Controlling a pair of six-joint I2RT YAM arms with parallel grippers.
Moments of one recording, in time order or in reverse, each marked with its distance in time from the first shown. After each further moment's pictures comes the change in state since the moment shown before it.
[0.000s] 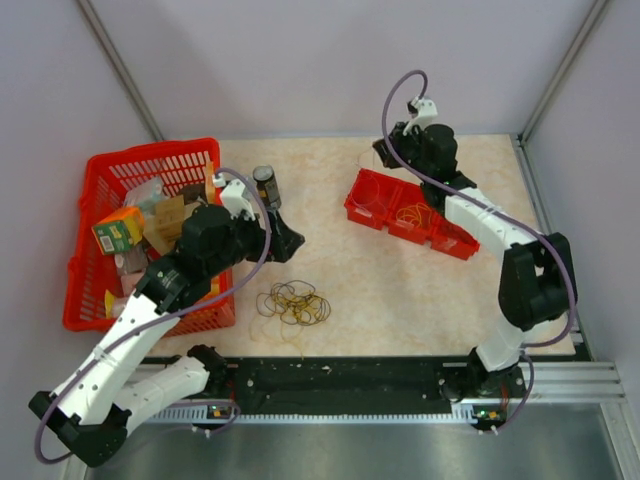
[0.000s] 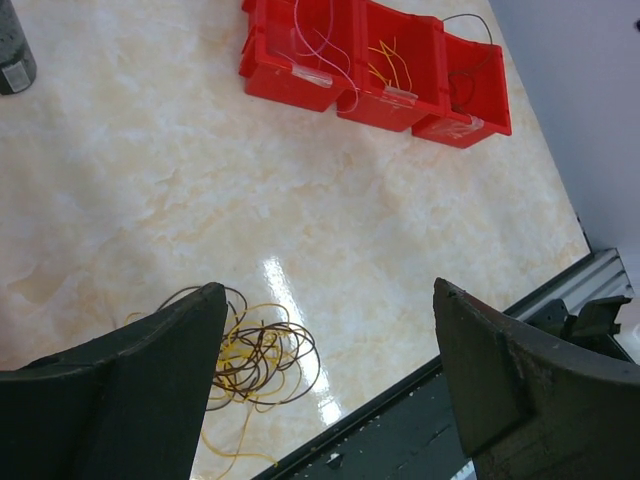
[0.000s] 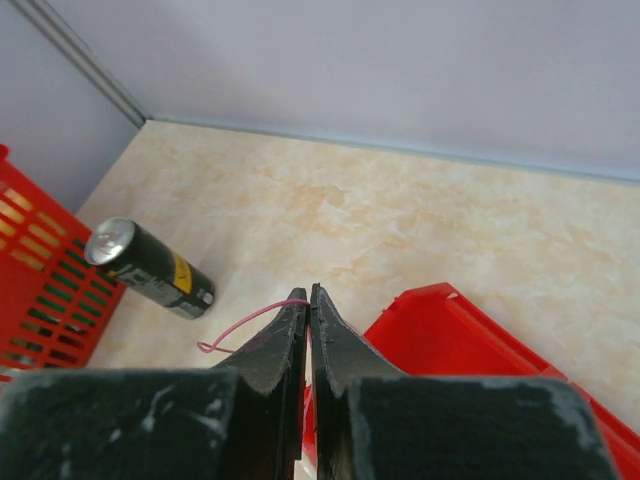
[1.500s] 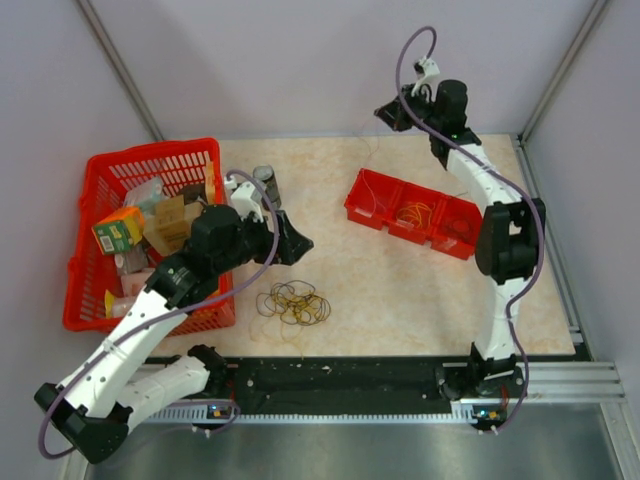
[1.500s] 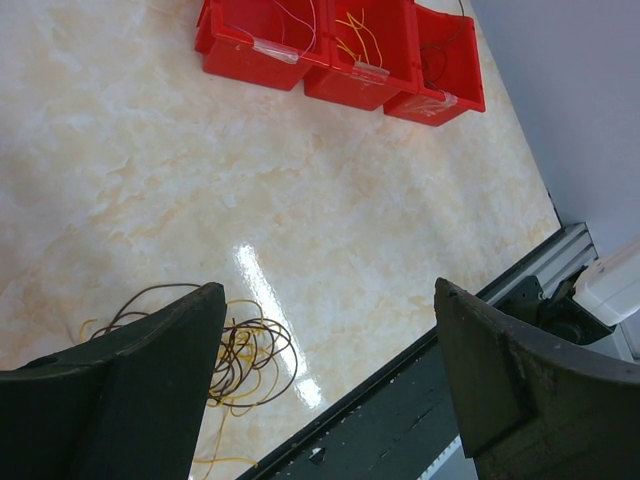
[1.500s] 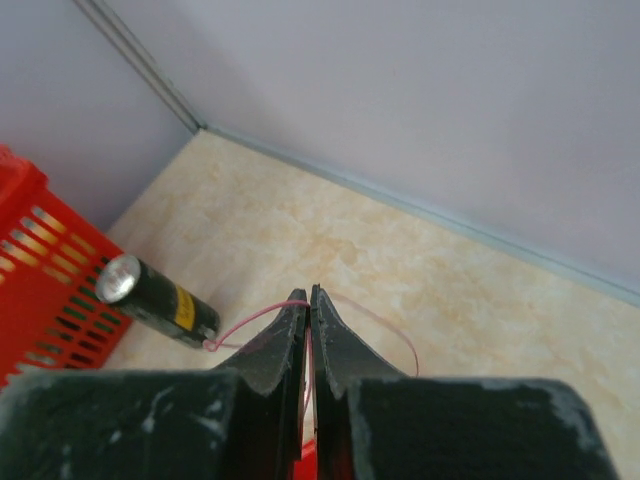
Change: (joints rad) left arm 0.000 0.021 -0.058 0.074 0.097 -0.028; right arm -0.169 0.412 0.494 -0.070 -0.394 -0.037
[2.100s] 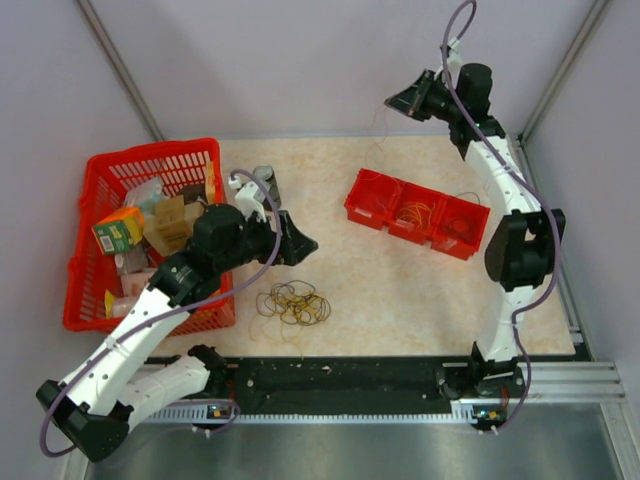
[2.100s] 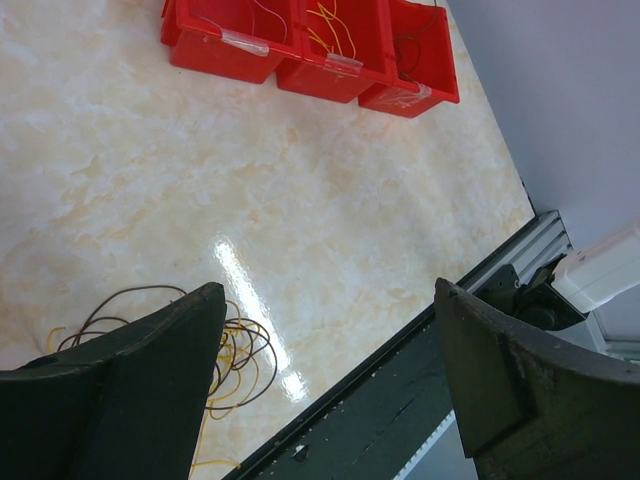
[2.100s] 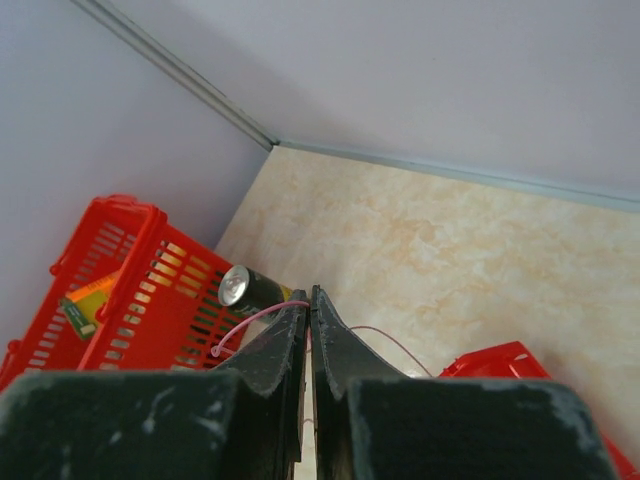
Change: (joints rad) left arm 0.000 0.017 -0.010 0.035 0.060 -0.025; right arm -0.050 -0.081 0.130 -0.243 -0.069 0.326
